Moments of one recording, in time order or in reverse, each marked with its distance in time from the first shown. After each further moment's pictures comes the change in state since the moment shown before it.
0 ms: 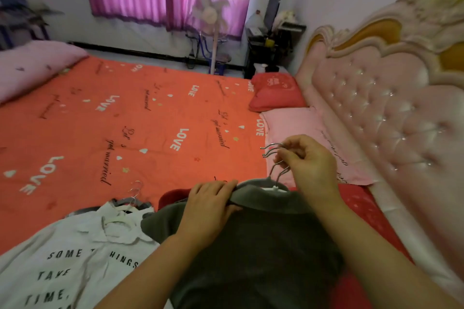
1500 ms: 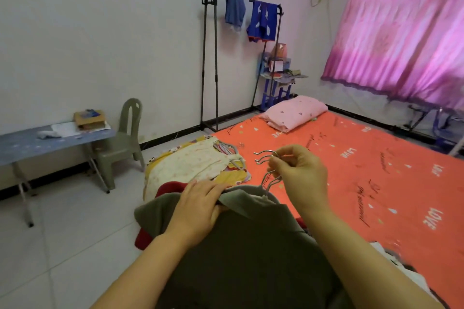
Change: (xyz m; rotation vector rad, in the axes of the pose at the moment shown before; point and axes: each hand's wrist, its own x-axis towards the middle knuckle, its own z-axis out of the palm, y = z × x) left_hand -0.598 -0.373 -0.460 0.348 0.376 -0.609; right_hand -0.420 -0.470 0.502 0.459 -0.634 -0.237
